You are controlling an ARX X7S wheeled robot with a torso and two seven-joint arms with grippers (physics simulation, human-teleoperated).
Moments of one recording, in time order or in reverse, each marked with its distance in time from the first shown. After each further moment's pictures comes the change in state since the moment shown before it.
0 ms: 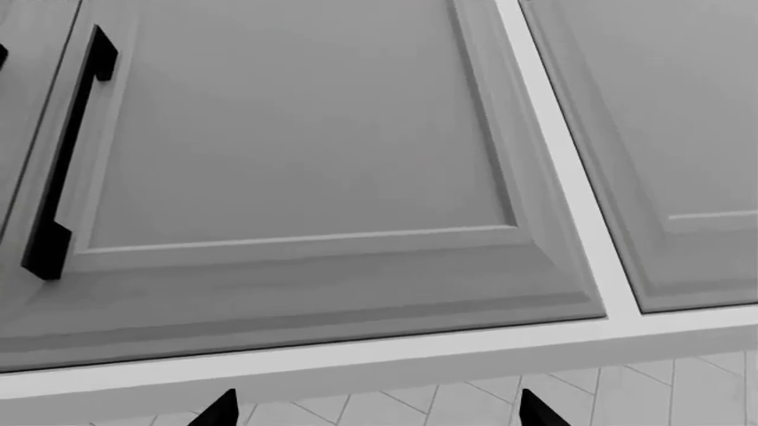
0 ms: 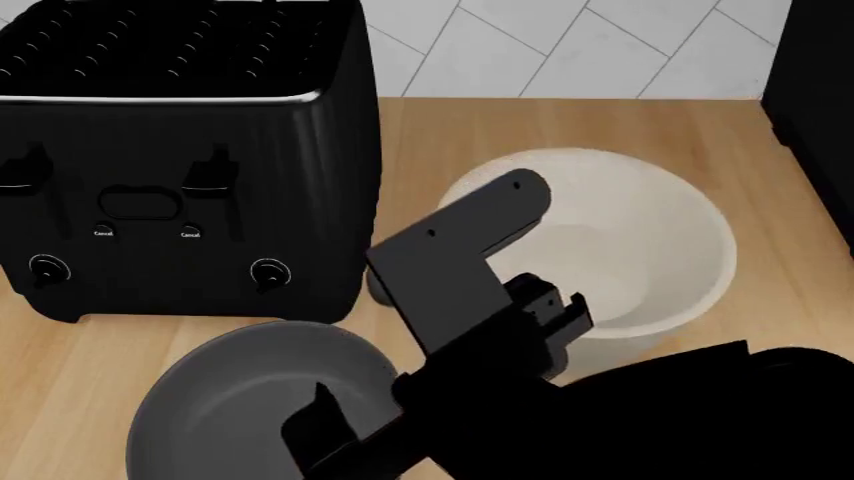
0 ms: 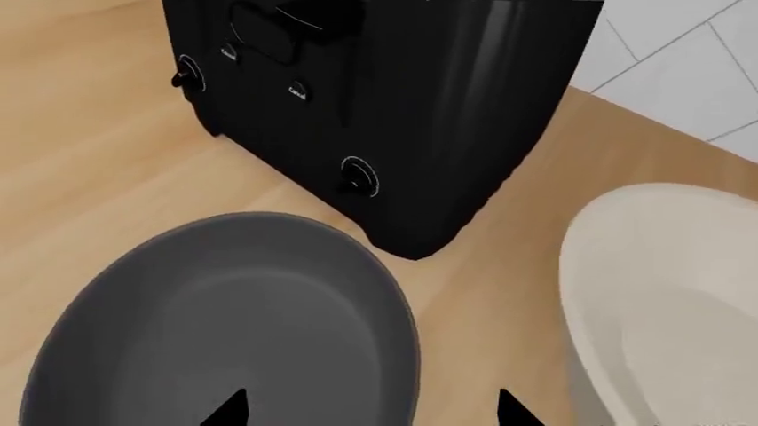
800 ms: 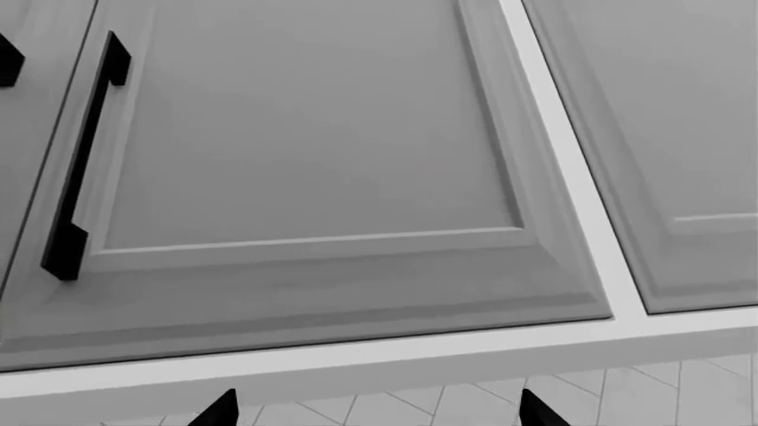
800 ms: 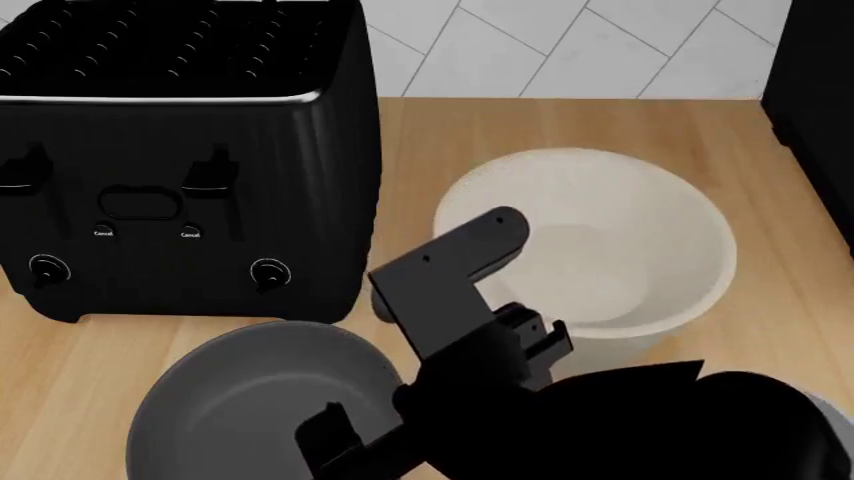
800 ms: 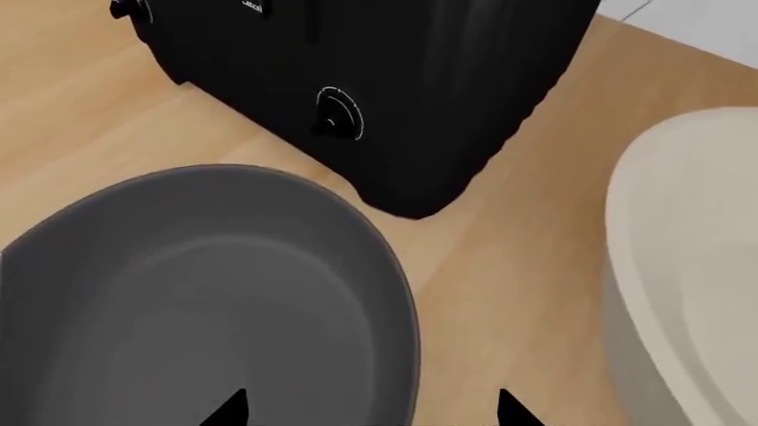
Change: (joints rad) left arm 0.025 -0.021 -0.023 0.011 -0.019 0.017 -0.004; right arm -0.045 0.010 -0.166 0.098 -0.314 -0.147 -0.283
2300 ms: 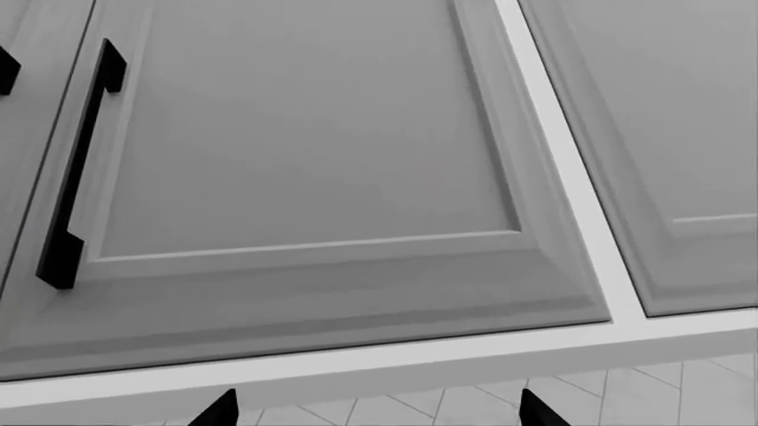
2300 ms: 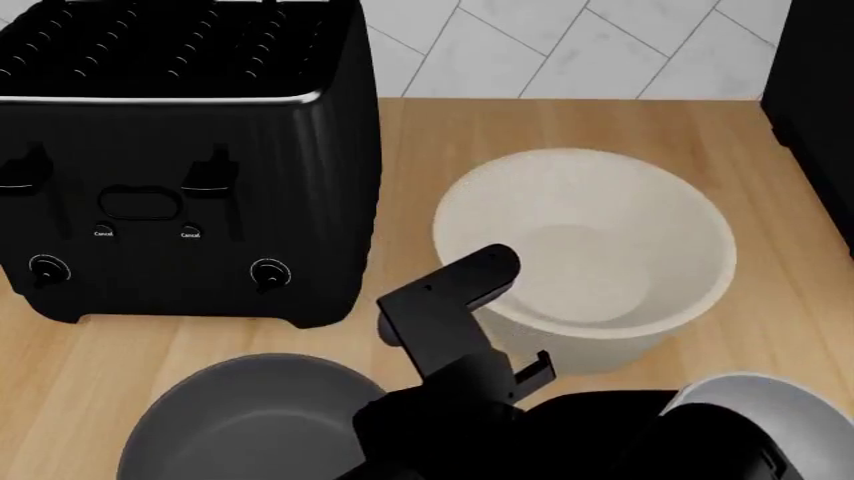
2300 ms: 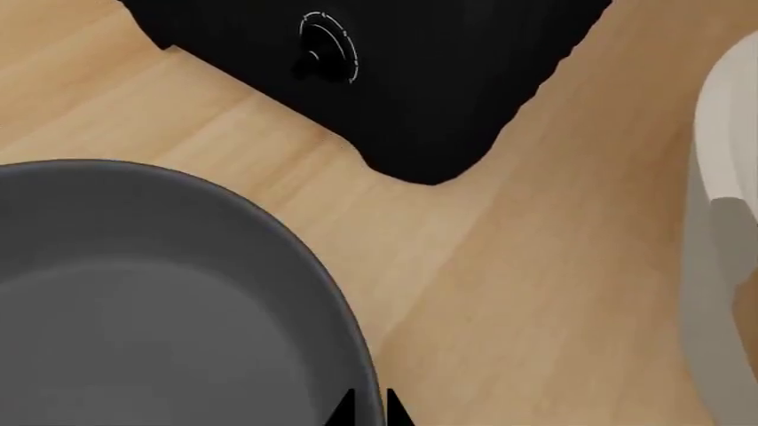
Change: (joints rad) left arm -0.027 -0.015 0.029 0.004 -0.018 -0.014 -0.039; right arm -0.047 0.007 -0.139 0.125 -0.163 -0.191 -0.194
